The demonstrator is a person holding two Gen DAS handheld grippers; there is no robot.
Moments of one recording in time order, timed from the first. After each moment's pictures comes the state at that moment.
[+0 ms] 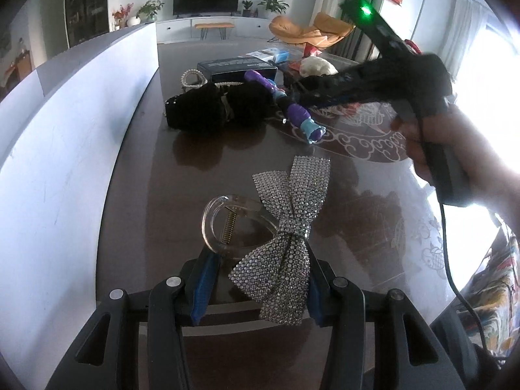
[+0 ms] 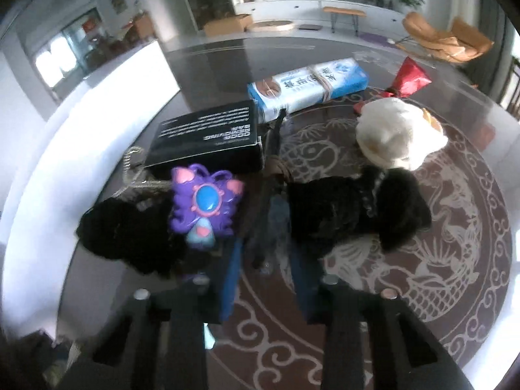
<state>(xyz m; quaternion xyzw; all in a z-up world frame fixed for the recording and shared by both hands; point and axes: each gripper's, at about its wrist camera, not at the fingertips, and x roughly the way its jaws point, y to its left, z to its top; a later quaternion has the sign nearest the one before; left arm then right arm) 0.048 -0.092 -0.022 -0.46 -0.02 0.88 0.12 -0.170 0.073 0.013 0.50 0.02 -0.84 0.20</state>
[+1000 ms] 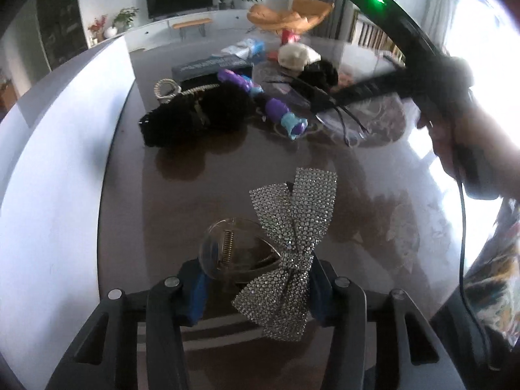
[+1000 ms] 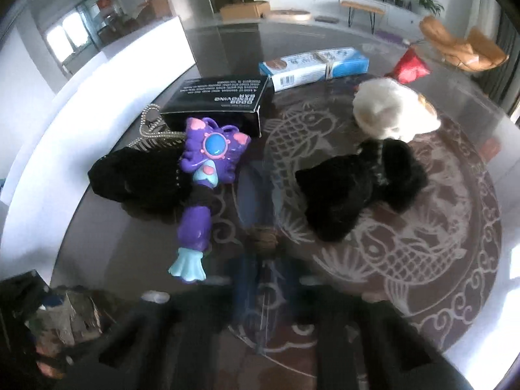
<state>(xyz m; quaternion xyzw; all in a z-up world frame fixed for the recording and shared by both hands) 0.038 -0.072 -0.016 -0.47 0.03 0.87 0.14 -0.133 0.090 0.010 0.52 0.06 -0.83 0.21</state>
